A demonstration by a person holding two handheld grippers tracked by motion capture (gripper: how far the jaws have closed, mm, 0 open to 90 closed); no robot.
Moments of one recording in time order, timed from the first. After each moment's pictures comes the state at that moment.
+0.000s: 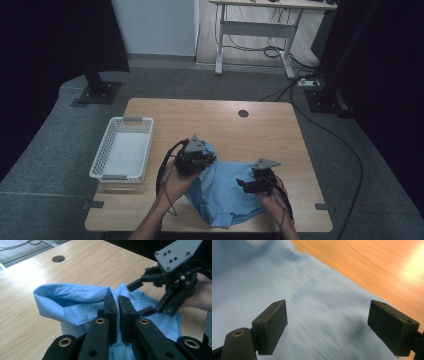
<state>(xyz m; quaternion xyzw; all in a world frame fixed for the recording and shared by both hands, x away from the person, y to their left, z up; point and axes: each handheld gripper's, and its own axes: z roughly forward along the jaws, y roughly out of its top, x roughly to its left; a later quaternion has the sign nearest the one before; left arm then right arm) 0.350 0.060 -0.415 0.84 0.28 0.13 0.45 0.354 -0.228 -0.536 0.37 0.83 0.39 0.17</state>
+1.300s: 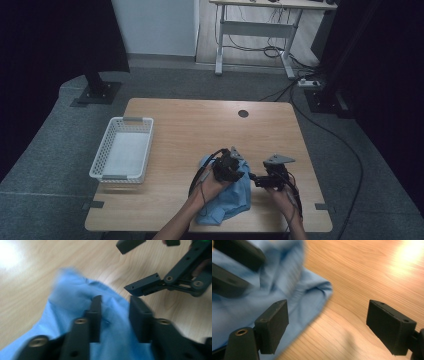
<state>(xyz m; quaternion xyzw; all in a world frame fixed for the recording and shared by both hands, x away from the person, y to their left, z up) 0.376 -0.044 -0.479 0.89 0.25 0.08 0.37 0.362 -0.262 -0.524 0.42 0.80 0.39 0.18</state>
